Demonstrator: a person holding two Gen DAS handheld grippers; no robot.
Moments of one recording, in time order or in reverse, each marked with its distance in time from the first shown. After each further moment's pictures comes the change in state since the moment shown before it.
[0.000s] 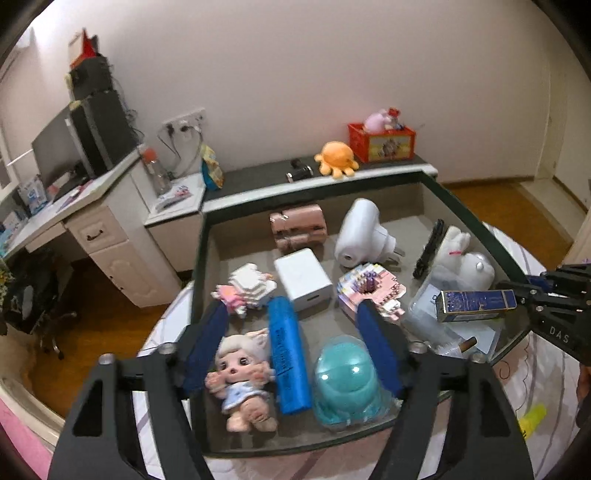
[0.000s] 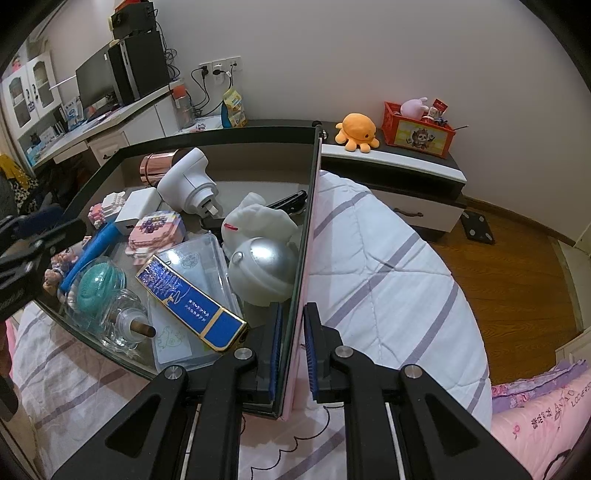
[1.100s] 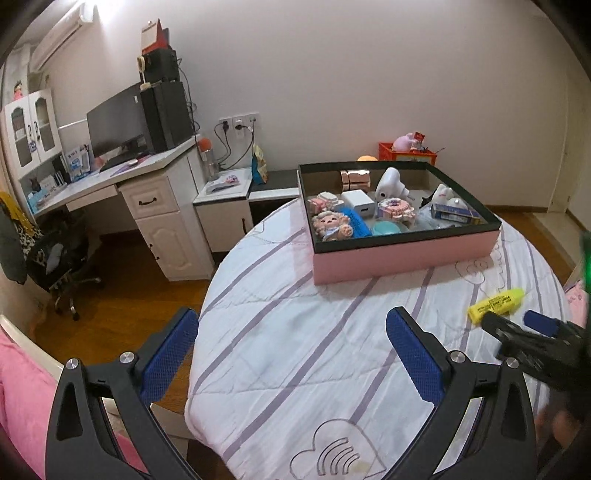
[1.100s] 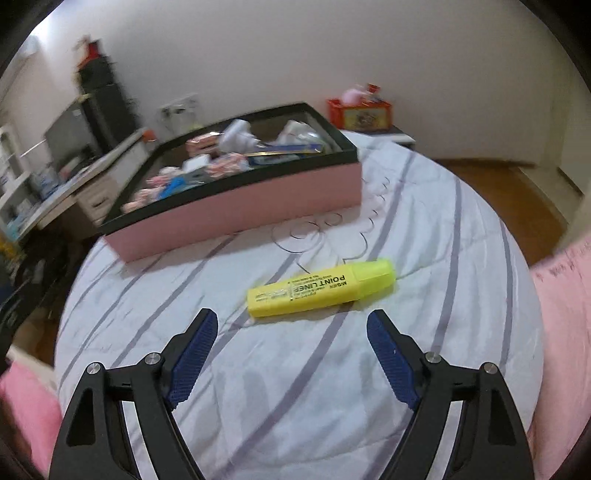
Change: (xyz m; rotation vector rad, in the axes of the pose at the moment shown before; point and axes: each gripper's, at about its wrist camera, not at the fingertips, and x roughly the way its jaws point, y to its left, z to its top) left arm -0.144 0.063 -0.136 -0.117 -0.062 0.077; right arm -0.076 0.097 -0.131 0.342 -0.074 -0.113
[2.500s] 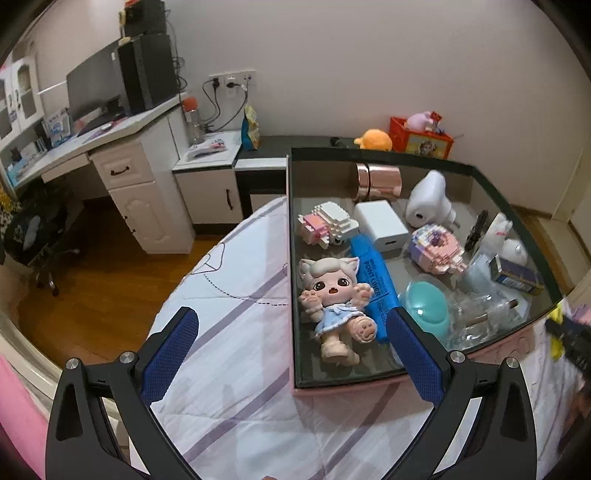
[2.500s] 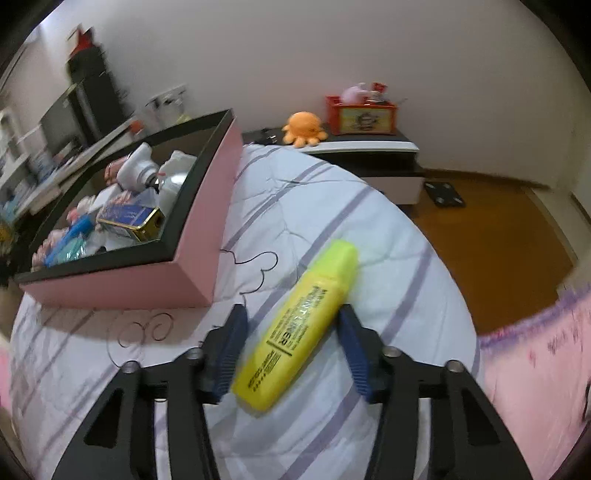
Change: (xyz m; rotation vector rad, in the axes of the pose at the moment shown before) left arm 0.148 -0.016 0.076 -0.062 0.177 -0.030; right arm 0.071 -0.120 0.098 -0.190 -0.003 0.068
